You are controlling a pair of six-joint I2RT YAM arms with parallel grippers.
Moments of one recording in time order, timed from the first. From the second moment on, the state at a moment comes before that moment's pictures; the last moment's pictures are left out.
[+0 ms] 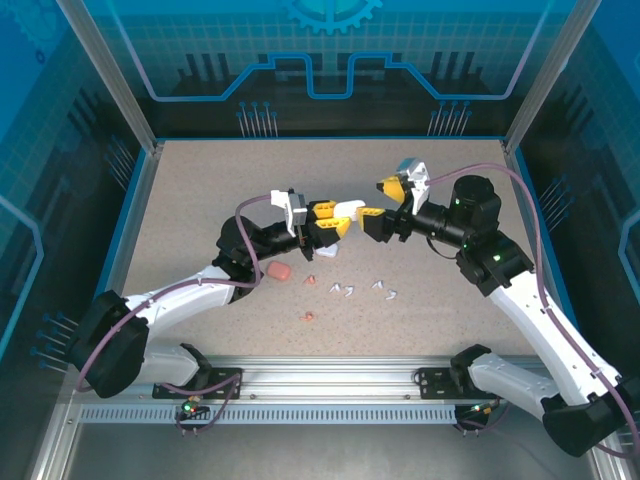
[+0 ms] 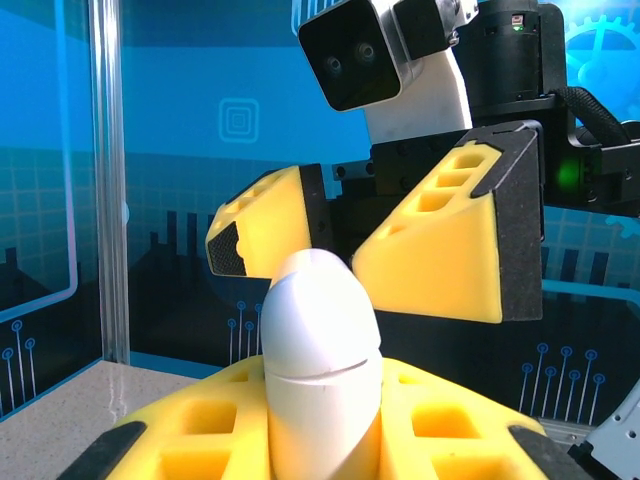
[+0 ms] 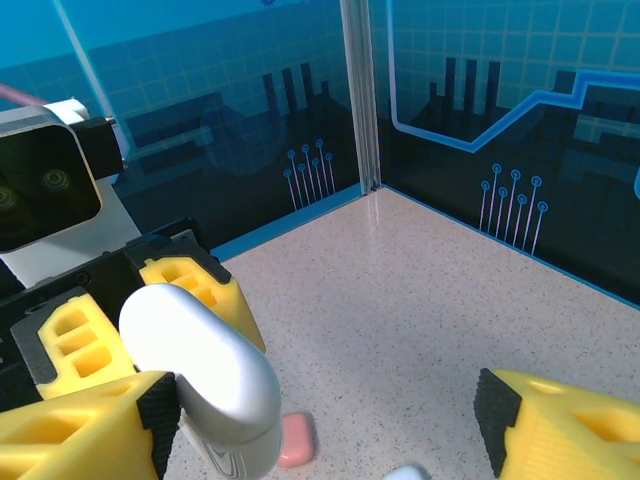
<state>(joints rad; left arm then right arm) -0.64 1.32 0.72 0.97 0.61 -0.27 0.45 0.99 1.07 -0.26 -0.51 0.05</state>
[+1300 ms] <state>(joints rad) -0.64 1.39 0.52 1.17 0.59 -0.16 0.40 0.93 1.18 -0.59 -0.15 0.22</state>
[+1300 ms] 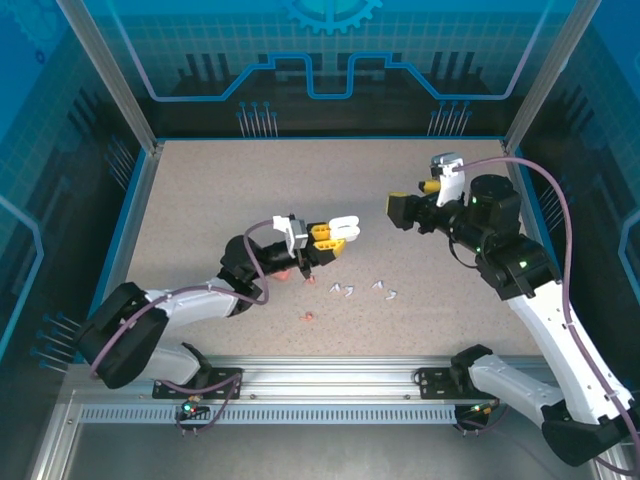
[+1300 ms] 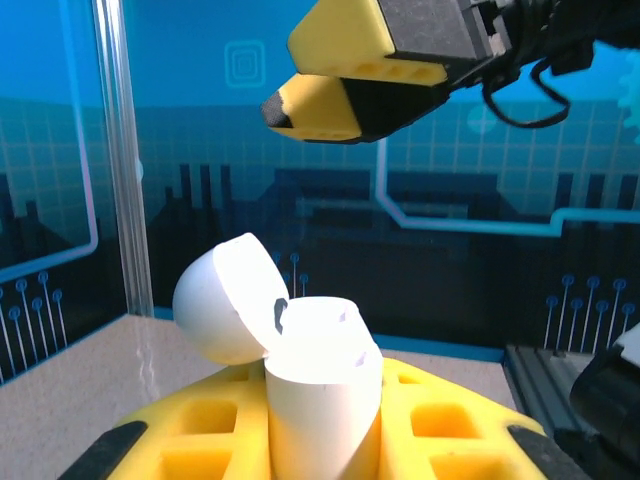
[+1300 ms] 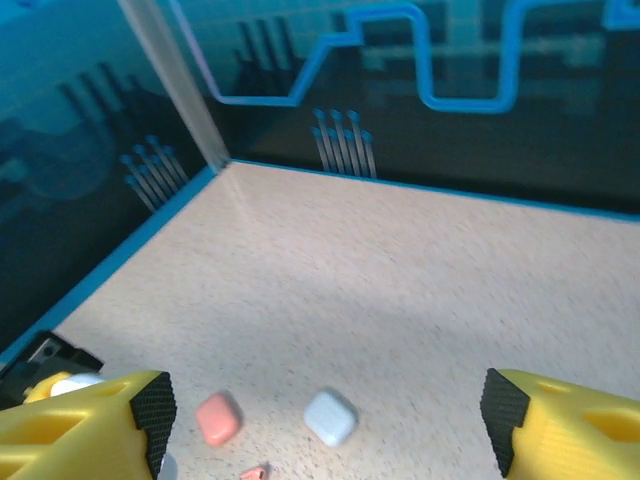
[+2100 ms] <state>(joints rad) -0.64 1.43 0.49 1.26 0.60 -0.11 0.40 1.25 0.74 -0.75 -0.07 0.55</state>
